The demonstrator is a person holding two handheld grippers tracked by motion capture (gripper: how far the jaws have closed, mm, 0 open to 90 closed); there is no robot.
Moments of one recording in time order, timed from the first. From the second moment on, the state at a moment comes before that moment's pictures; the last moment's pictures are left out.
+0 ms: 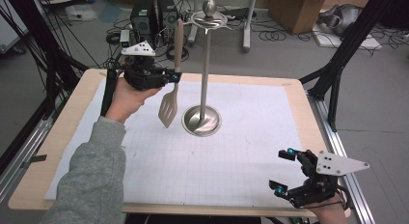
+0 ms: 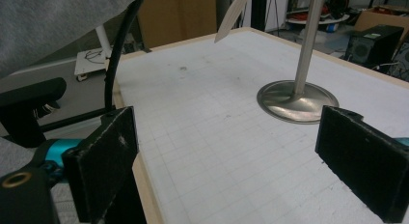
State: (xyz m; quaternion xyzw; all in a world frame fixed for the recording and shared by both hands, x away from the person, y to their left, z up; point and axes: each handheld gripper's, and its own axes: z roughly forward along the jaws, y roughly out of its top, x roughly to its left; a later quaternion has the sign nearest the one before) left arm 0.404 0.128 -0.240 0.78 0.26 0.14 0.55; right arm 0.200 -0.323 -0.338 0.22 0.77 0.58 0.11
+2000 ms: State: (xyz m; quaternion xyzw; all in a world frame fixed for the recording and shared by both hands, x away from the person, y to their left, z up) left arm 0.396 0.126 -0.247 0.77 0.24 0.16 0.56; right arm 0.200 -0.320 -0.340 0.22 0.78 0.58 0.11
